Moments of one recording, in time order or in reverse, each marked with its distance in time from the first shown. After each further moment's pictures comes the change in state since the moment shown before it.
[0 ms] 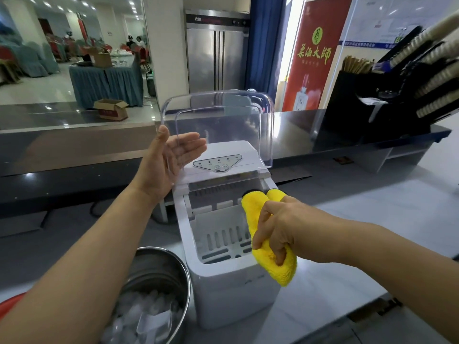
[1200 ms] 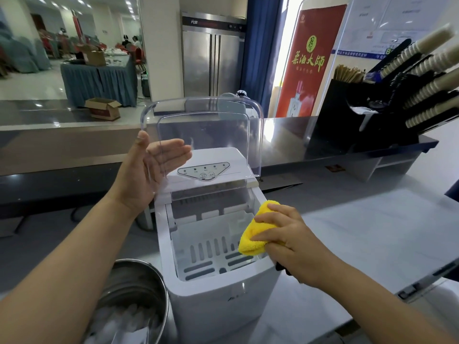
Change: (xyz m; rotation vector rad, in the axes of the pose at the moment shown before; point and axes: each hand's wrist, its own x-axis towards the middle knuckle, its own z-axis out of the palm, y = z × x) left_hand 0.000 0.000 0.008 -0.008 0.050 0.007; right_hand -0.007 0.032 0.061 0.393 0.540 0.327
